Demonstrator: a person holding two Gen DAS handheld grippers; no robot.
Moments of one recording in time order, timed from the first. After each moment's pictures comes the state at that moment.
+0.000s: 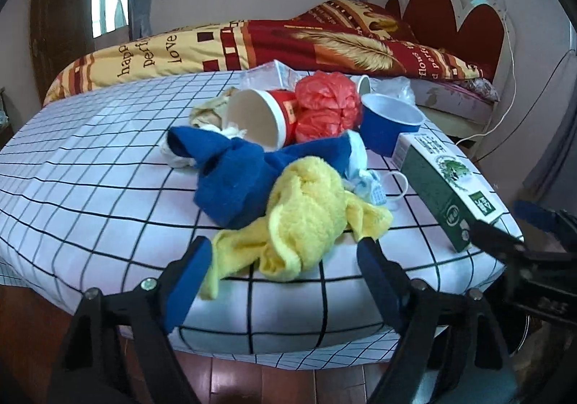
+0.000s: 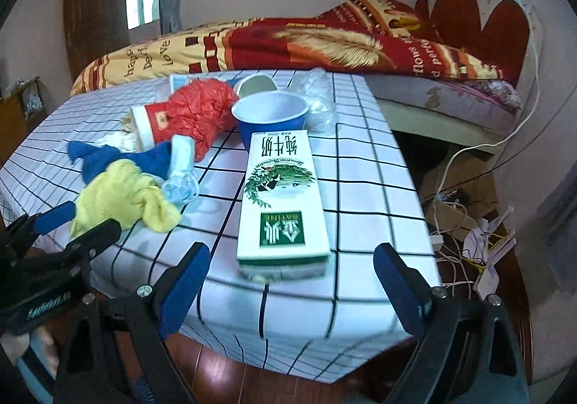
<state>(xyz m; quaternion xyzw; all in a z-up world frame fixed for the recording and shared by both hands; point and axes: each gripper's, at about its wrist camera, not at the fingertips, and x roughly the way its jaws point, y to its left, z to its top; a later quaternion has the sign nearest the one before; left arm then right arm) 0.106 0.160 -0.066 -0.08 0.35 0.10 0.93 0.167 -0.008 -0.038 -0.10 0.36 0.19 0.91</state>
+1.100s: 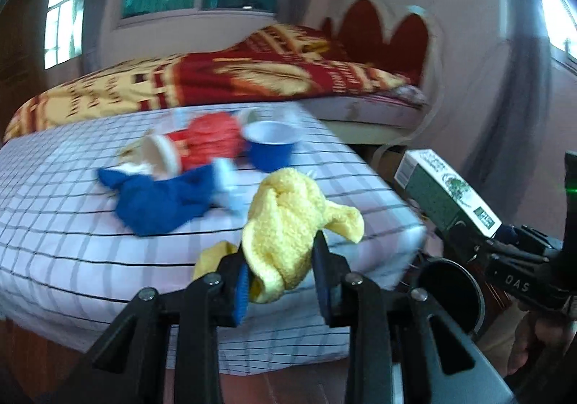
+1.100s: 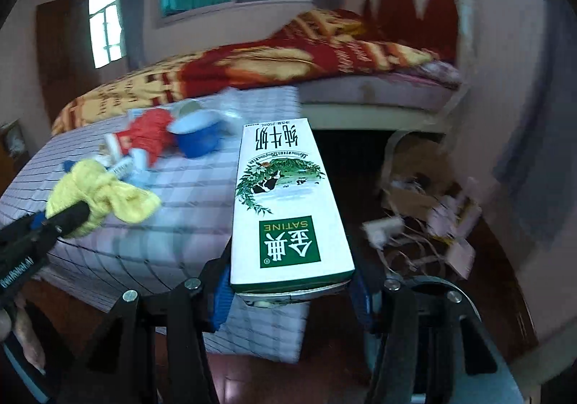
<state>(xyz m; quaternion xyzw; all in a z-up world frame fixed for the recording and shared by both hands) 0.065 0.078 -0.026 -0.06 0.29 -0.03 0.95 0.098 -0.142 -0.018 -0.03 0.33 0.11 0.94</state>
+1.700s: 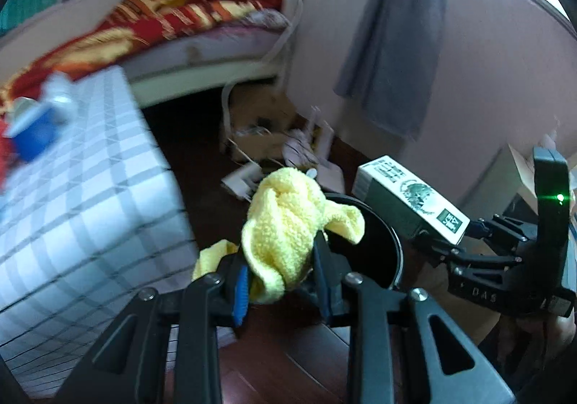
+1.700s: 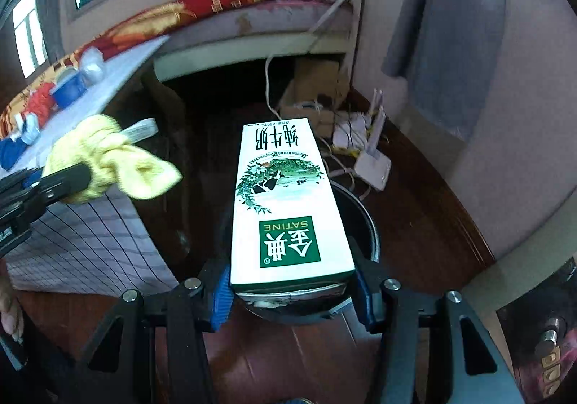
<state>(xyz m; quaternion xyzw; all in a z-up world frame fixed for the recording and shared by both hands) 0.103 -0.121 -0.080 0.02 0.38 -0.24 0.89 0.057 -0.336 -0.094 0.00 0.43 -0.02 0.90</state>
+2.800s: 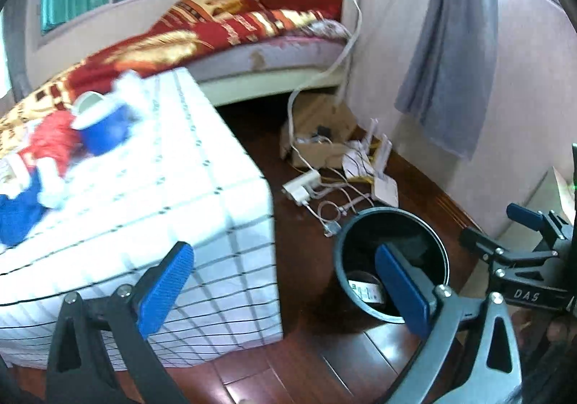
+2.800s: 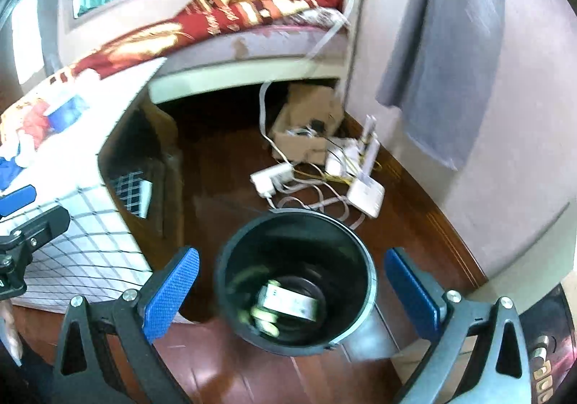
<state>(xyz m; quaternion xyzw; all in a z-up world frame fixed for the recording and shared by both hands) 0.082 -0.062 -0.042 0.01 0.35 -0.11 0.93 0.069 -0.306 -0.053 -0.01 0.38 -0.03 0.93</state>
